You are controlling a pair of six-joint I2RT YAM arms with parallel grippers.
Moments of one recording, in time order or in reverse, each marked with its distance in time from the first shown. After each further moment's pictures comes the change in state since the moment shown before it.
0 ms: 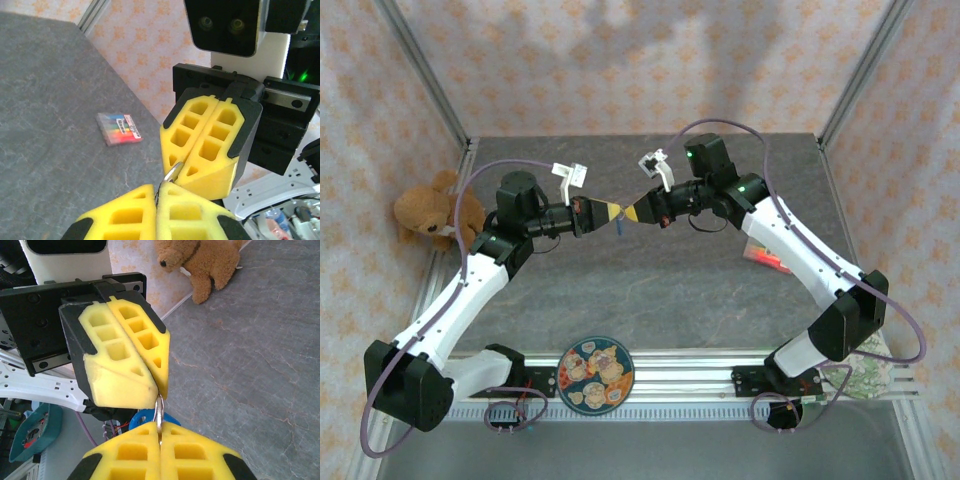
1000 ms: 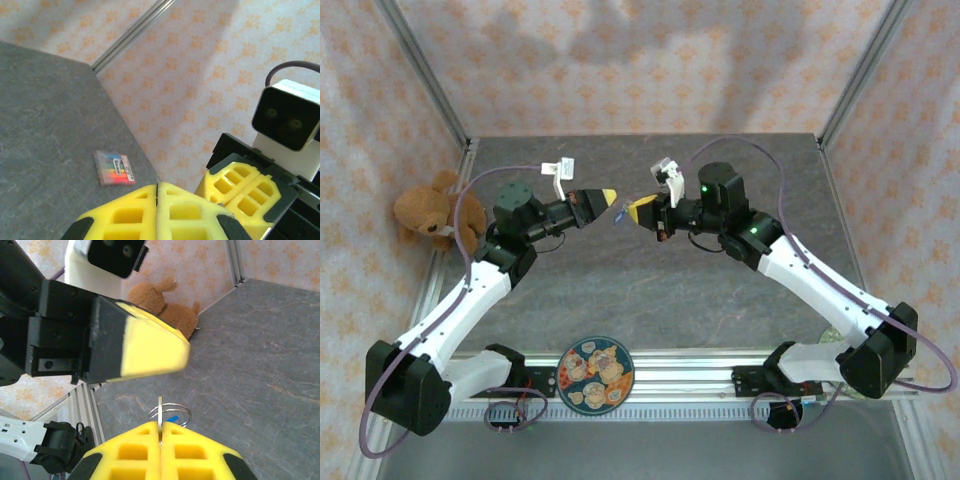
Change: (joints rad) left arm -0.016 -0.032 -0.101 0.281 -0.193 -0.259; right arm 0.093 -0.237 -0.297 0.379 0.330 0.090
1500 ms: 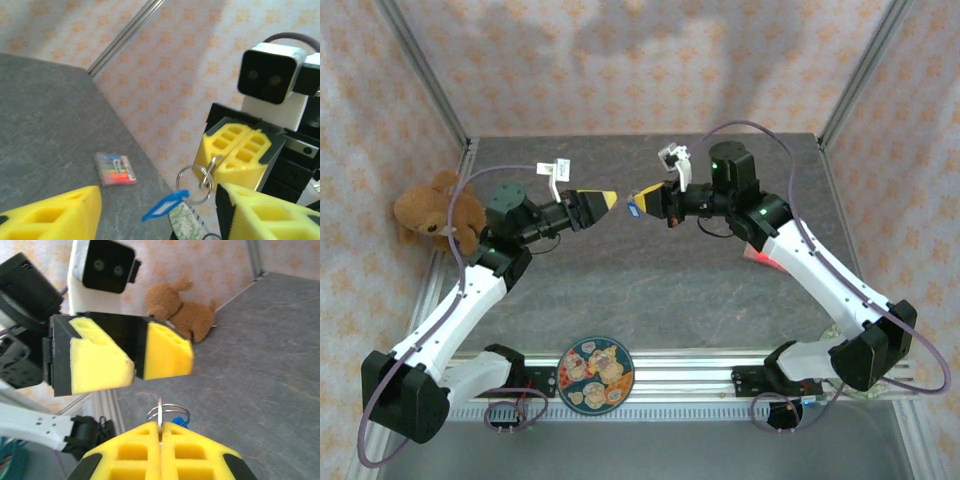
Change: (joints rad) left arm 0.018 -0.024 0.001 0.001 0.052 0.028; right arm -0.095 0.061 0.135 -0.114 -0.220 -0.003
